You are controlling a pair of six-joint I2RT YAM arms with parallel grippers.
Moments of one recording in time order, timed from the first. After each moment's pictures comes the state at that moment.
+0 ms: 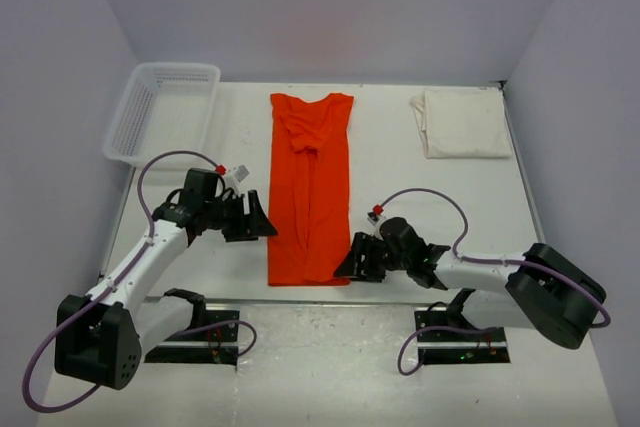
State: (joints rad) left arm -0.22 1.05 0.63 -0.56 0.60 -0.43; right arm 0.83 1.25 0.27 0.26 -0.35 1.05
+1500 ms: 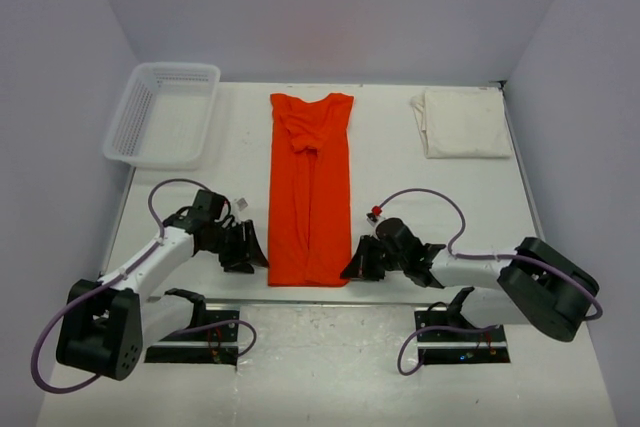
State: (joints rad) left arm -0.23 1.10 0.48 -0.64 0.55 -0.47; right arm 0.85 1.30 0.28 0.26 -0.30 1.05
